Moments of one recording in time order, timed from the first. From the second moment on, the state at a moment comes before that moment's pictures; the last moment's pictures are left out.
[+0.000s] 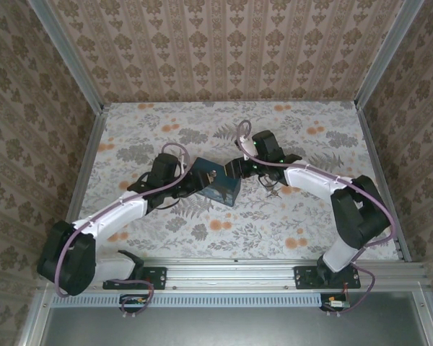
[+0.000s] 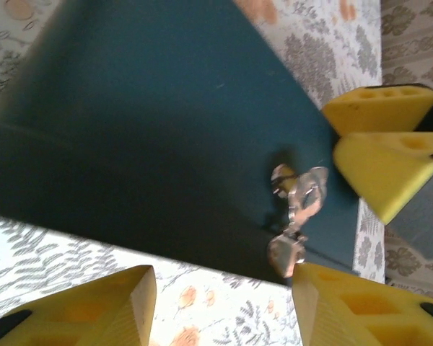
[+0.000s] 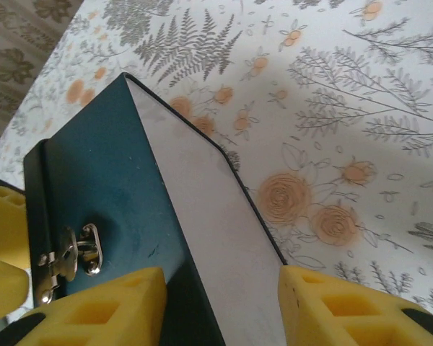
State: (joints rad) left arm -0.57 1.26 0.69 -0.11 0.39 -0.85; right arm 0.49 1.66 1.06 -0.13 -0.44 0.27
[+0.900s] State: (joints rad) left arm -0.56 1.29 0.80 -0.16 0.32 -0.83; right arm 0.54 1.67 0.92 0.06 -0.58 0.55
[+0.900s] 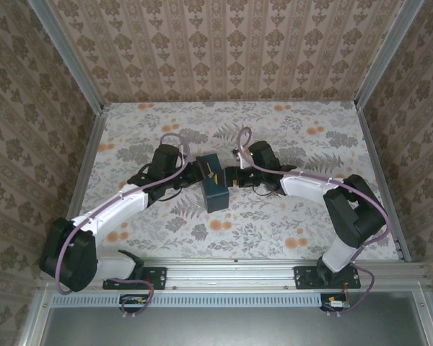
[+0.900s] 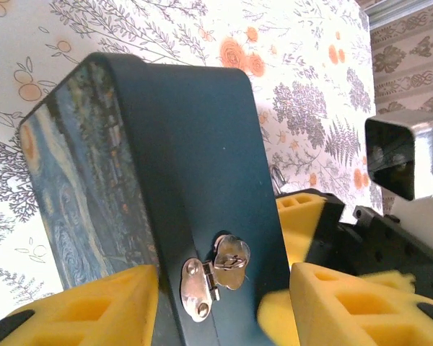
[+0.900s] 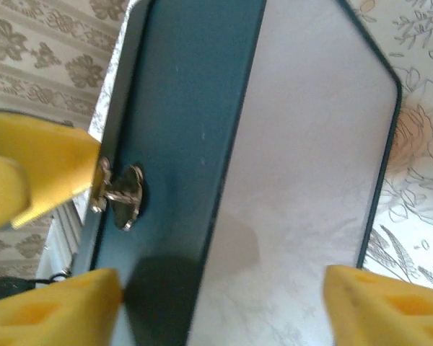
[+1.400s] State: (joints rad) left arm -0.44 1.17 0.80 -0.27 0.28 -0.76; right arm 0.77 1.48 0.96 -0.14 -0.17 0.50
